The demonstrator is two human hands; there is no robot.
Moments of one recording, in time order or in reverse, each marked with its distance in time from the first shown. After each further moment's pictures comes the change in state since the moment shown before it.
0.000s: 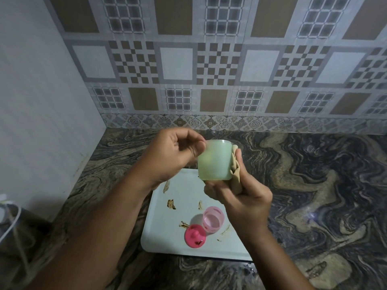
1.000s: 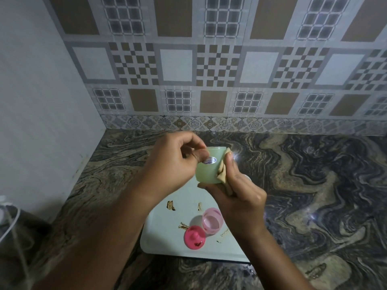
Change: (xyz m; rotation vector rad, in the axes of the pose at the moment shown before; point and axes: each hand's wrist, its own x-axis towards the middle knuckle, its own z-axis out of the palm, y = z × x) left_hand -0.010 0.008 0.014 0.363 0.124 0.095; right_hand 0.003 0.006 -0.002 -0.448 -0.045 -0.254
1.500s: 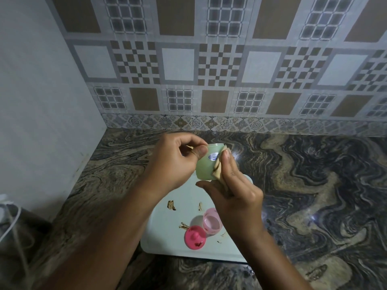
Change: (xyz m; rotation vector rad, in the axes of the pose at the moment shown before) left_hand 0.005 -0.008 0.005 -0.081 0.063 -0.074; right_hand 0.004 -0.010 0.003 -0.093 -0.071 -0.016
